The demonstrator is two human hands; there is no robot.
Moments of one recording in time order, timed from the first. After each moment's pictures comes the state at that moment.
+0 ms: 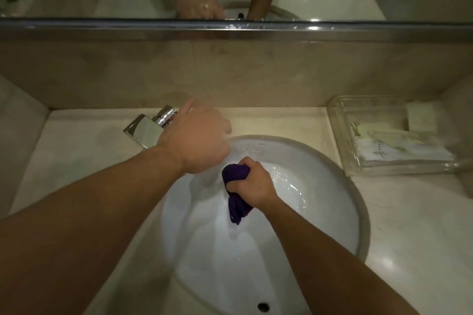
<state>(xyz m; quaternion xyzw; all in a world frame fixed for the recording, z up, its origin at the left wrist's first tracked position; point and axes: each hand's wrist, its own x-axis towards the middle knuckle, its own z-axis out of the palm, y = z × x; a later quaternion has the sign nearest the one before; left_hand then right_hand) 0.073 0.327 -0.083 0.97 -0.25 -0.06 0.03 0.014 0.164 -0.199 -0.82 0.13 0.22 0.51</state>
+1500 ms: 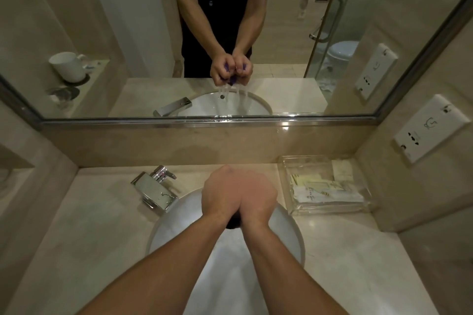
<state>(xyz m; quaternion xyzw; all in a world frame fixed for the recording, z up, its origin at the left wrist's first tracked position) -0.007 0.177 0.030 0.85 0.18 -0.02 0.50 -0.019 0.121 0.017 -0.65 0.35 -0.06 0.67</state>
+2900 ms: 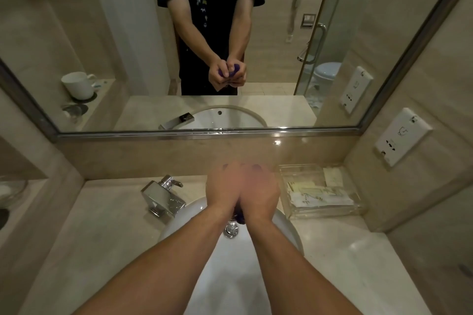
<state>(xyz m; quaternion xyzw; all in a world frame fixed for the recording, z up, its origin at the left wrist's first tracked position) -0.016 0.192 0.072 0.68 0.23 -0.05 0.70 -0.038 0.134 0.068 -0.73 0.28 -0.14 0.60</state>
